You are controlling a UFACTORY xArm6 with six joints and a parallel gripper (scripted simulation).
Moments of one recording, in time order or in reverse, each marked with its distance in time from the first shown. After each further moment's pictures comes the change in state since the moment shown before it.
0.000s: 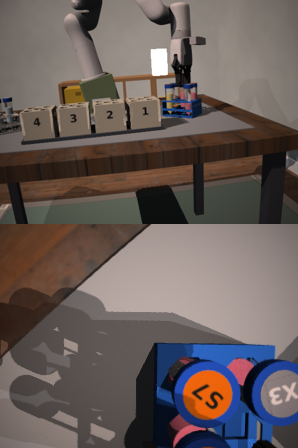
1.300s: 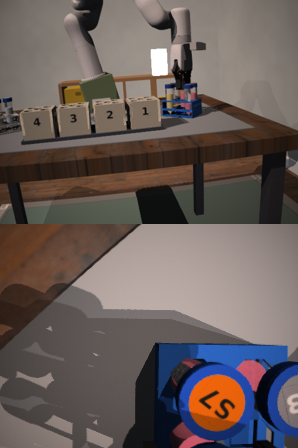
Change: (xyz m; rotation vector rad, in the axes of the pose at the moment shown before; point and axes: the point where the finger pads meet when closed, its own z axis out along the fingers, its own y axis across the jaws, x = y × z) arm 0.000 0.000 0.020 0.000 -0.001 0.000
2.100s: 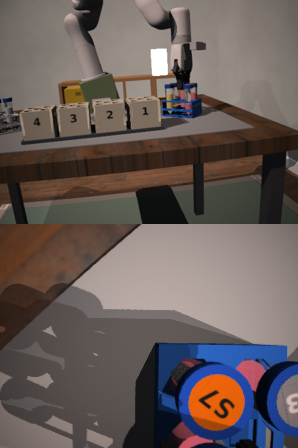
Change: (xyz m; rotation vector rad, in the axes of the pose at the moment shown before) arm 0.000 0.000 -0.001 0.000 0.000 0.000
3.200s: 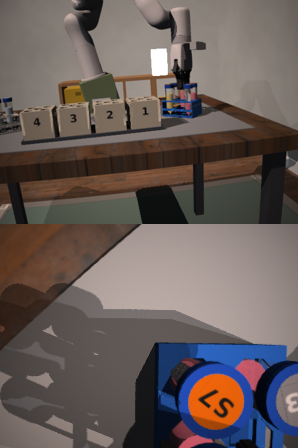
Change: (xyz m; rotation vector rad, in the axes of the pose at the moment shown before) arm 0.000 0.000 -0.001 0.000 0.000 0.000
